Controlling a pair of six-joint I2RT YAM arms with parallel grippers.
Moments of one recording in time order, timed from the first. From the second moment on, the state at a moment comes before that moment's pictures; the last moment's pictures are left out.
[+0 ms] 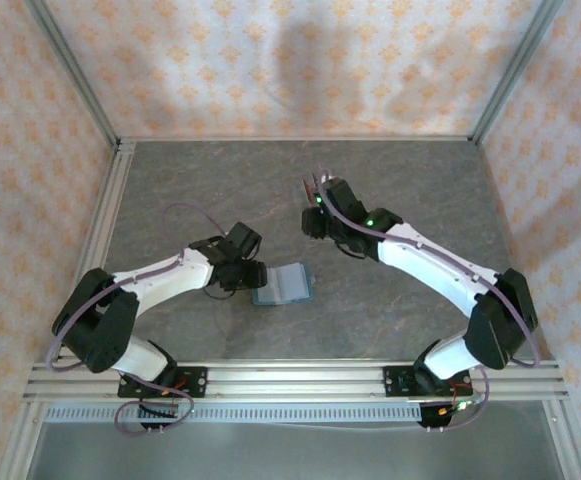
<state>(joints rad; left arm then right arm) -0.58 1.49 0.82 -0.55 0.03 -0.72 0.71 1.49 1.24 -0.55 0.17 0.54</state>
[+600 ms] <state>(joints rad) -0.58 1.54 0.78 -0.50 0.03 -0.70 0.65 1.85 1.58 -0.79 0.40 0.38</state>
